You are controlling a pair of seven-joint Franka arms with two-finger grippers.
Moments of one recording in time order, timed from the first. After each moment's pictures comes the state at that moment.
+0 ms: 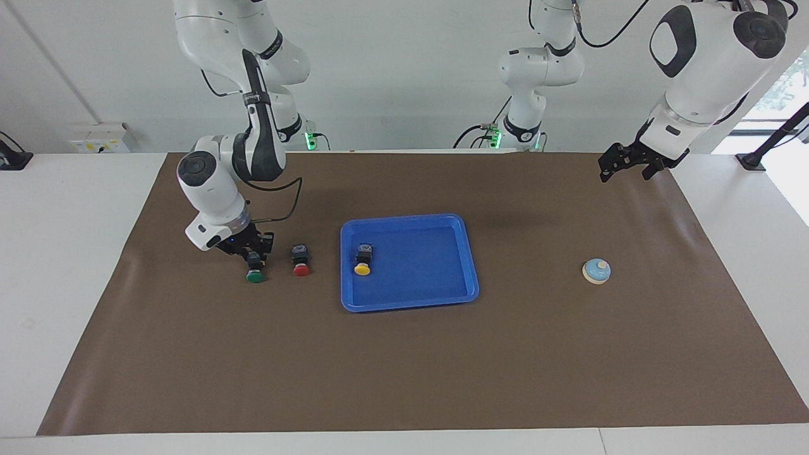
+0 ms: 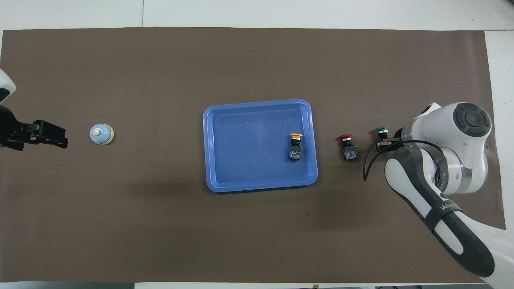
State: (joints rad) left arm -0.07 -0.02 0.04 -1.70 0.01 1.54 0.00; right arm -0.02 0.16 0.04 -2.18 0.00 2.30 -0.01
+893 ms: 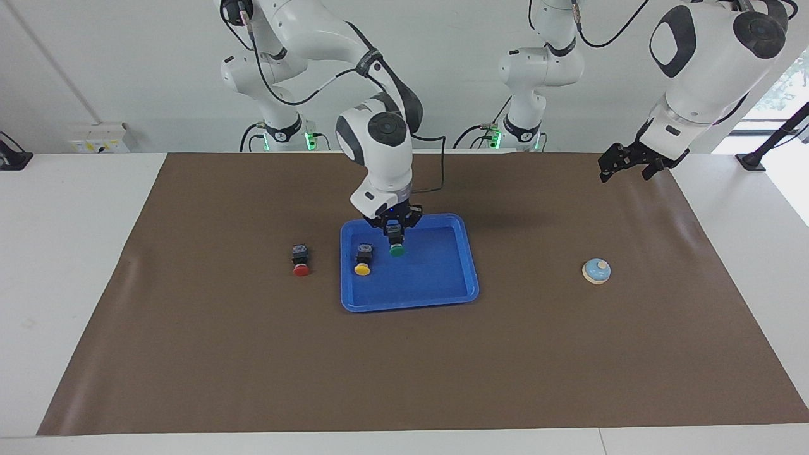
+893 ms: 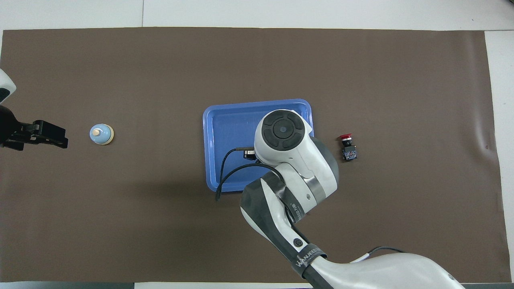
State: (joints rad) left arm -0.07 -0.02 0.04 -1.70 0.01 1.54 0.00; right arm 0.56 0.35 0.06 -1.79 0.03 2.12 0.65
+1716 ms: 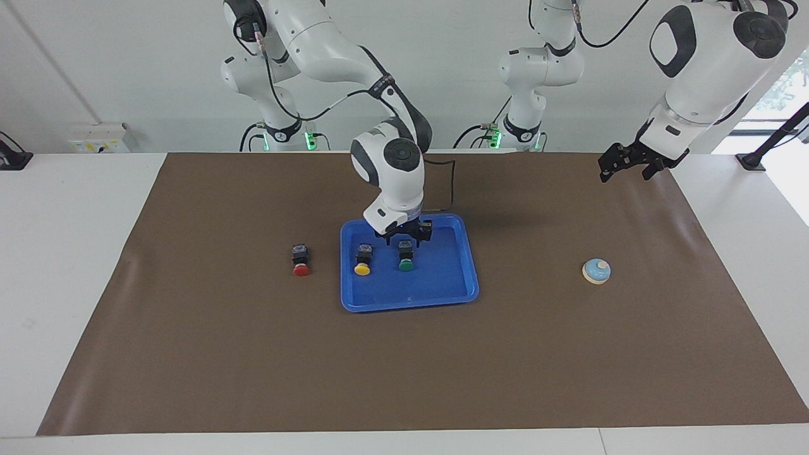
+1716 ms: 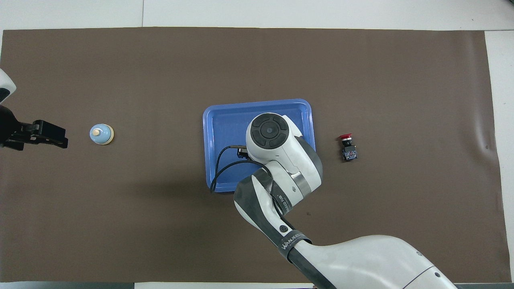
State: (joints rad) left arm -0.07 -0.02 0.04 -1.70 0.01 1.54 0.00; right arm 0.56 0.42 0.05 -1.77 0.03 2.14 0.73
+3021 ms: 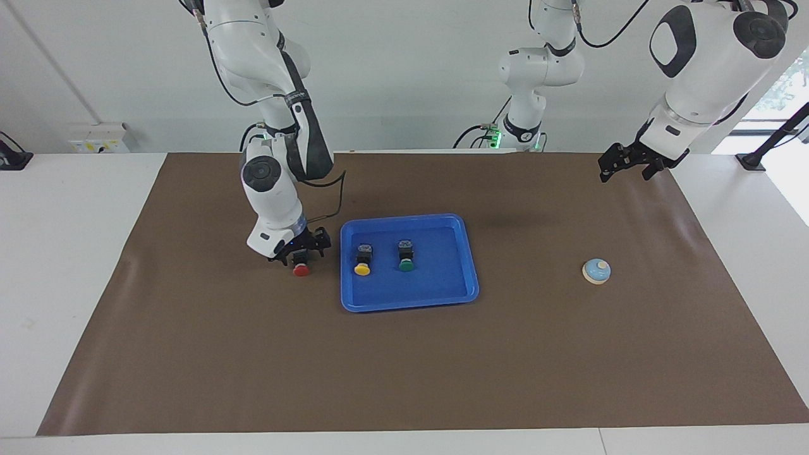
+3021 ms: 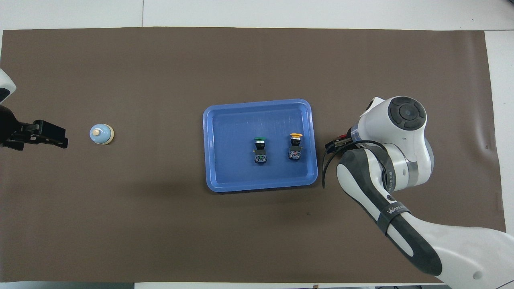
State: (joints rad) left arm -0.07 -0.02 0.04 -1.70 0.01 1.54 0.00; right arm 0.19 0.23 0.03 -2.12 0.03 2.29 -0.02
